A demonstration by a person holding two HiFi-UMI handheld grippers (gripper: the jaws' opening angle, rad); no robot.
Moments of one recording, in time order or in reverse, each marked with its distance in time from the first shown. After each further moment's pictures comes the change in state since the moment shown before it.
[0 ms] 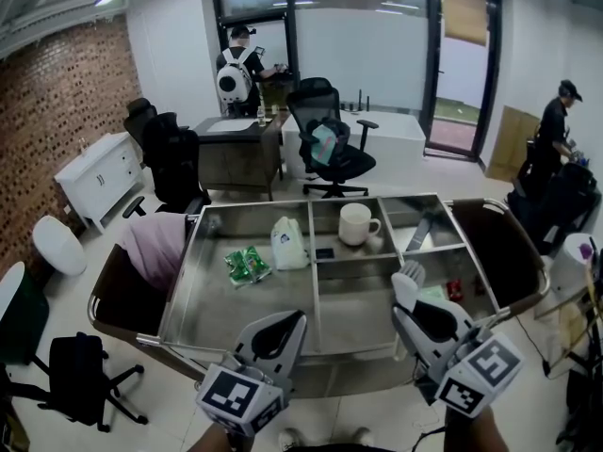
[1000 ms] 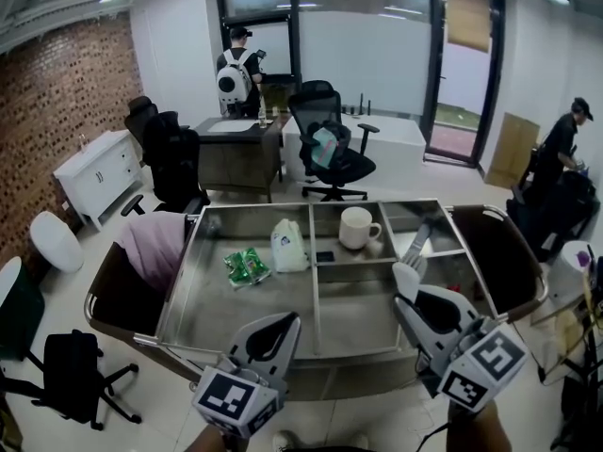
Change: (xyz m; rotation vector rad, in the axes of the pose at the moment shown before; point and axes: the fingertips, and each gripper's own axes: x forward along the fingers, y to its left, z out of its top) left arm -0.005 0.010 -0.001 0.010 0.001 0.028; right arm 0.009 -0.005 0.021 -0.066 -0.003 -0.001
